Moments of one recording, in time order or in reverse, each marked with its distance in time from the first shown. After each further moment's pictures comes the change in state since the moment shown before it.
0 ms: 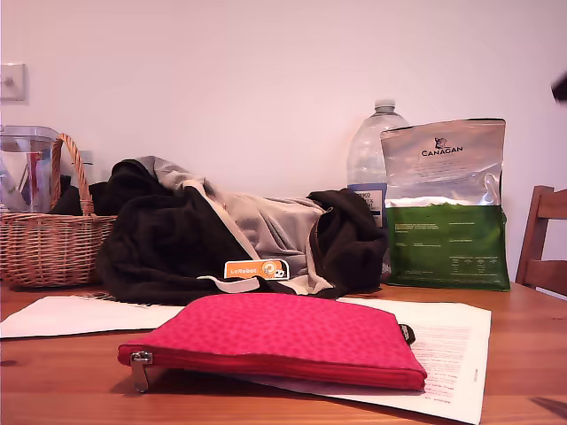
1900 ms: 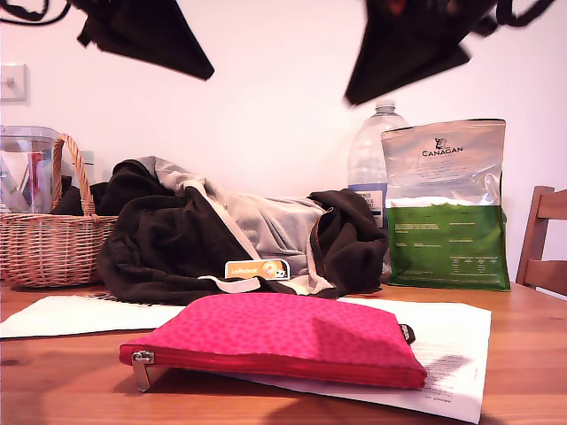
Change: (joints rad) left arm -0.202 0.958 0.627 0.229 0.129 0.236; right arm 0.430 0.780 0.462 0.157 0.396 -0.057
